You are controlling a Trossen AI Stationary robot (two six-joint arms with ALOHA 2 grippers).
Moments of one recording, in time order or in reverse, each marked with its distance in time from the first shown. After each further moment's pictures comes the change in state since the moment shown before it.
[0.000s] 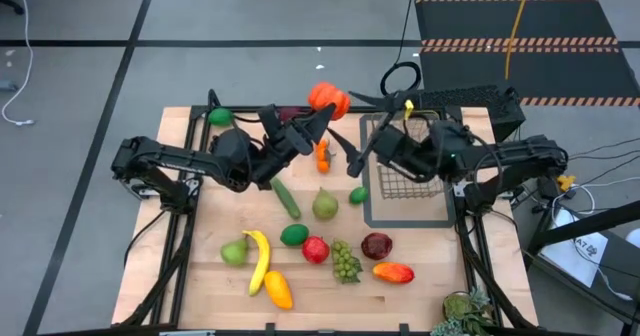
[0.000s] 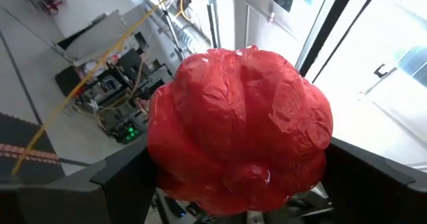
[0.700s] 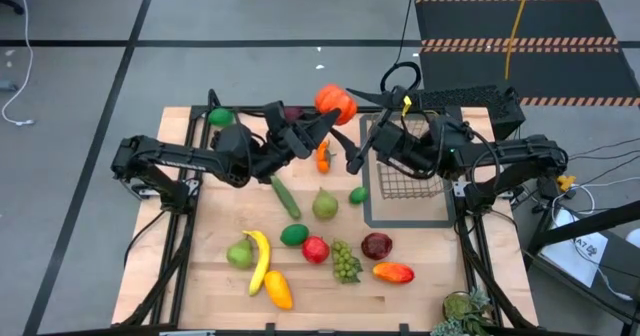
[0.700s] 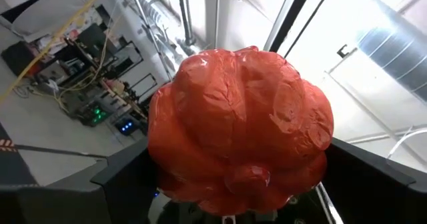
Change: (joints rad) left arm 0.037 -0.006 0.000 -0.023 0.187 -0.065; right arm -0.042 0.001 0.000 0.020 -0.078 -0.051
